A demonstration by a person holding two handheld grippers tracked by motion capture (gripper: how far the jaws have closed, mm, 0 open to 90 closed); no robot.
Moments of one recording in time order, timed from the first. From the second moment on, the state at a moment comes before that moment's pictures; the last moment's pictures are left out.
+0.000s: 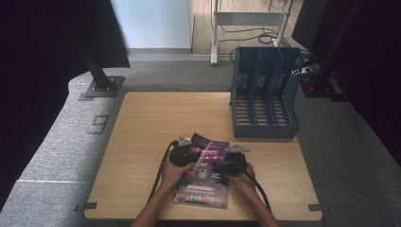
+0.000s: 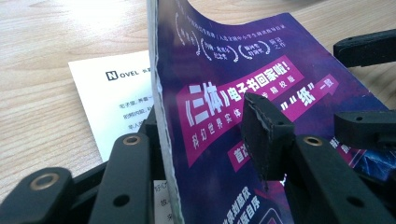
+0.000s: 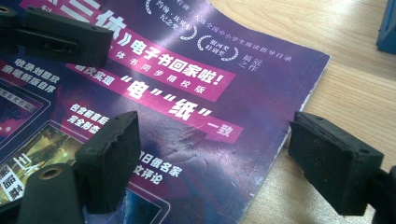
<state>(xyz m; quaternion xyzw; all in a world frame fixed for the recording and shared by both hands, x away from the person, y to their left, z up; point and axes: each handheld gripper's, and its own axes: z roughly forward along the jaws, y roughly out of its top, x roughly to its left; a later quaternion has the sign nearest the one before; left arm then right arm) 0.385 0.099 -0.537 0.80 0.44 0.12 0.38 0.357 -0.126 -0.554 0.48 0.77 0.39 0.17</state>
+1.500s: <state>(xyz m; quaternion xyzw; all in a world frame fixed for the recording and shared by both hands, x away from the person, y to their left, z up) 0.385 0.098 -0.528 0.79 0.45 0.11 0.40 0.357 -0.126 -0.554 0.48 0.77 0.39 0.17</state>
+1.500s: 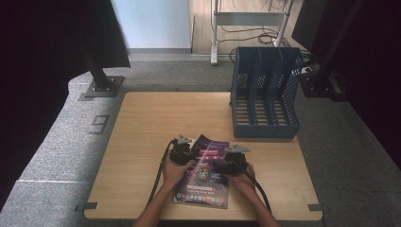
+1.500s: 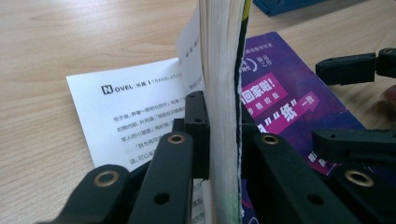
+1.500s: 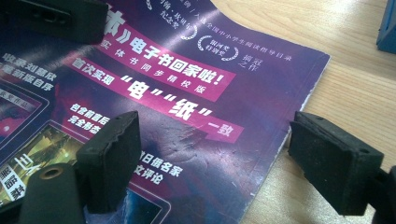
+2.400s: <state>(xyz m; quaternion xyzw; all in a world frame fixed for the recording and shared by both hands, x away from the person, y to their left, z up) 0.367 0.100 -0.503 0.78 0.39 0.11 0.47 0.357 -0.138 -0.541 0.47 0.76 0.41 0.17</state>
